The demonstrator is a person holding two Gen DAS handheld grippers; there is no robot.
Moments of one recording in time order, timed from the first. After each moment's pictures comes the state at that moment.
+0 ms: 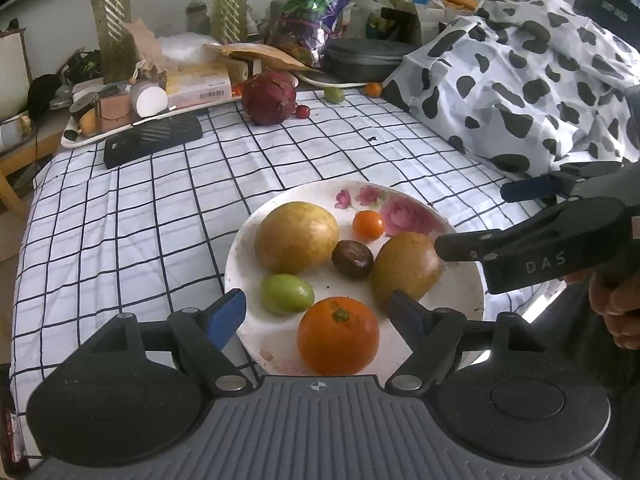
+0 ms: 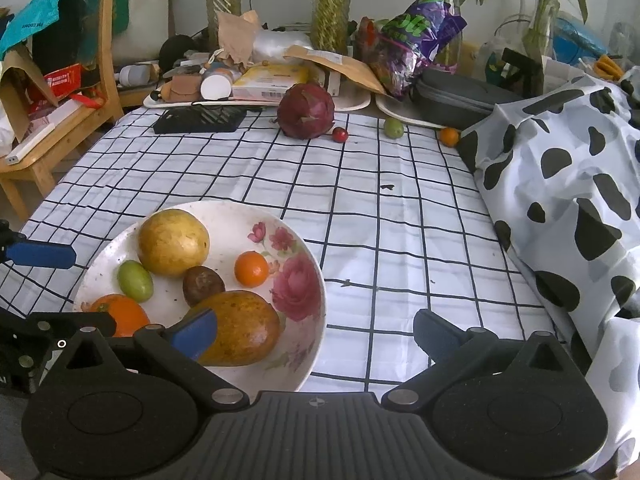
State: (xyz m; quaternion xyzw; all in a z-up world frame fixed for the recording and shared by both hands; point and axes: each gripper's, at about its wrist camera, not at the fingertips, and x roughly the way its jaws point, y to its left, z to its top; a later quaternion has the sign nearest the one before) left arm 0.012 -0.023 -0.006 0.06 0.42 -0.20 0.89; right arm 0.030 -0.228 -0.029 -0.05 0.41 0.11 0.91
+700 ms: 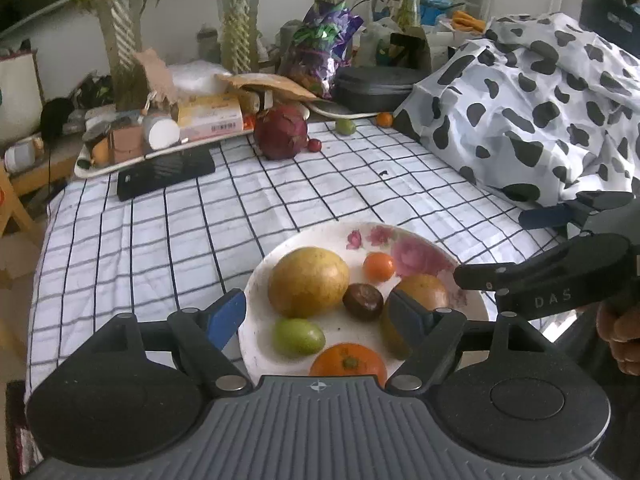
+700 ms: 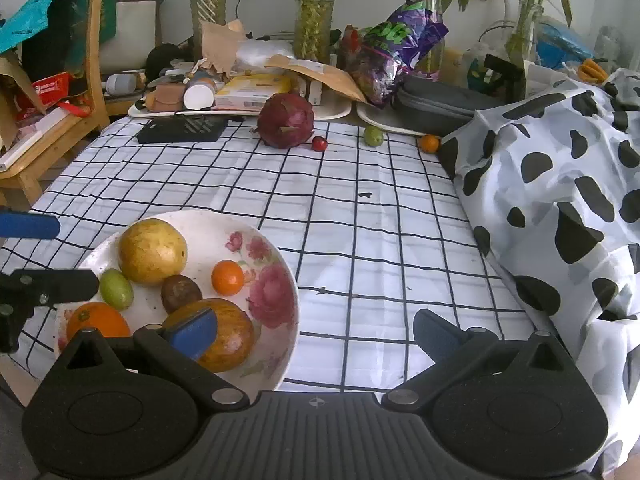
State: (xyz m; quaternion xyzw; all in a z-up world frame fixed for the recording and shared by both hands) left arm 0.022 -0.028 0.010 0.06 0.38 -0.18 0.90; right arm 0.030 -0.240 -0.027 -0.05 0.39 0.09 0.91
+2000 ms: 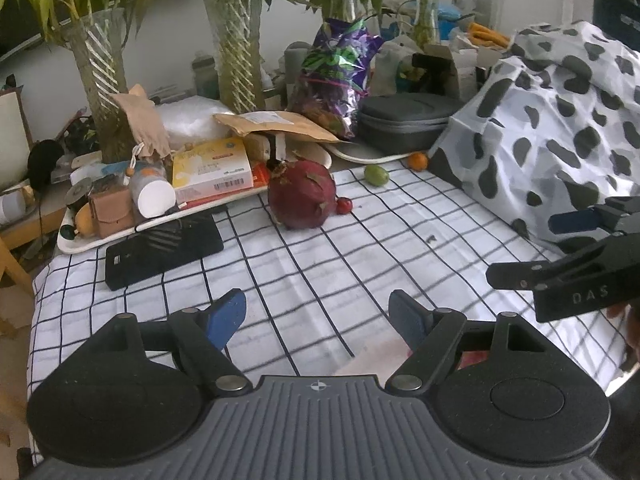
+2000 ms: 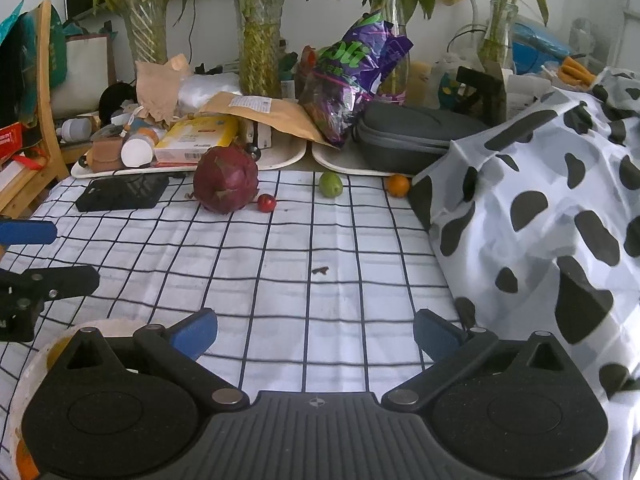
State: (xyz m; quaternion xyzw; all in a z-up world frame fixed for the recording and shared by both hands) left arm 0.127 -0.038 0.005 0.08 0.35 -0.18 0.92; right arm 0.121 -0.258 -0.021 -0.02 0.37 0.05 0.93
